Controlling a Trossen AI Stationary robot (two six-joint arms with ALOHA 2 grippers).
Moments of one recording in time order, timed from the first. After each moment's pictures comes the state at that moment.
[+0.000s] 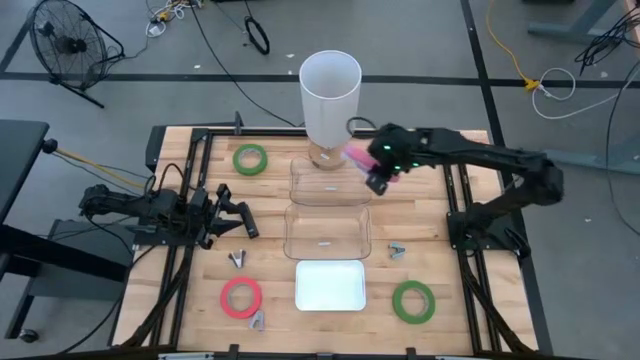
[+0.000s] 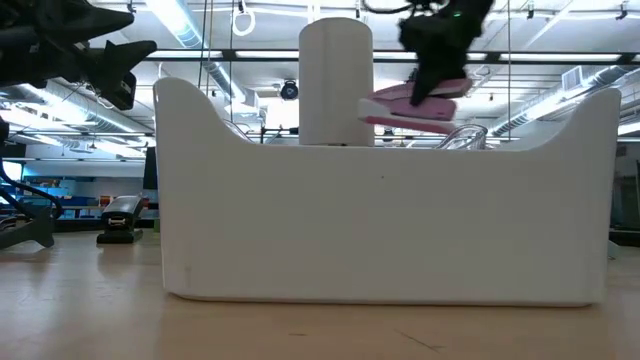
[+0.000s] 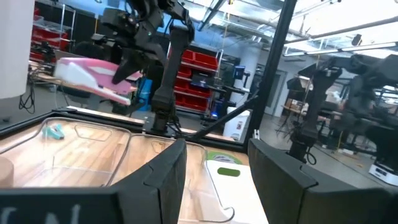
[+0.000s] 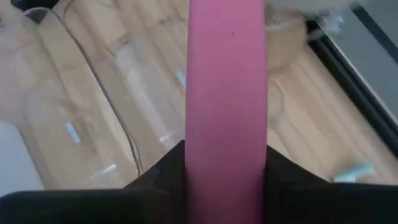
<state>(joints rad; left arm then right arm) -0.19 0.01 0.01 0.20 -0.12 -0.24 -0.30 1.42 1.33 -0.93 0.08 0.20</state>
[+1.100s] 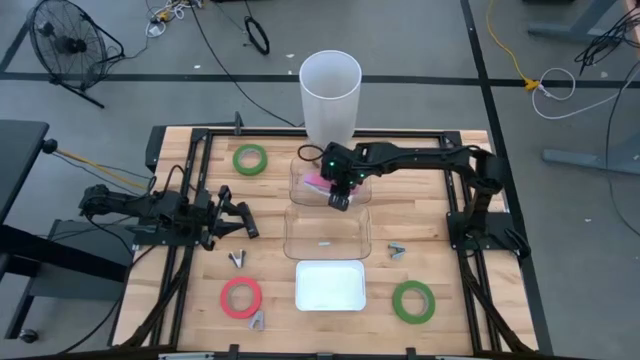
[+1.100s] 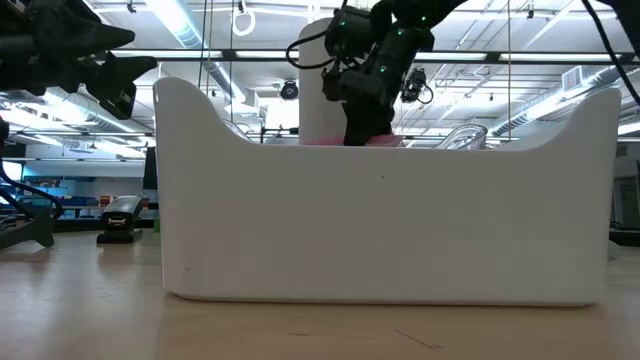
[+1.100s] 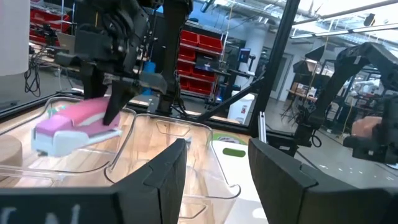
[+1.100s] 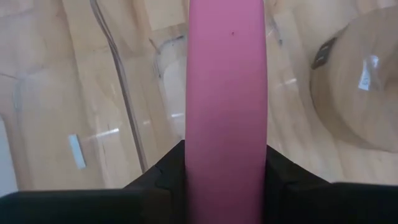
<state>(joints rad) -0.19 0.01 0.01 0.12 -0.12 -0.24 -0.23 1.86 1.49 -0.76 -0.05 0.03</state>
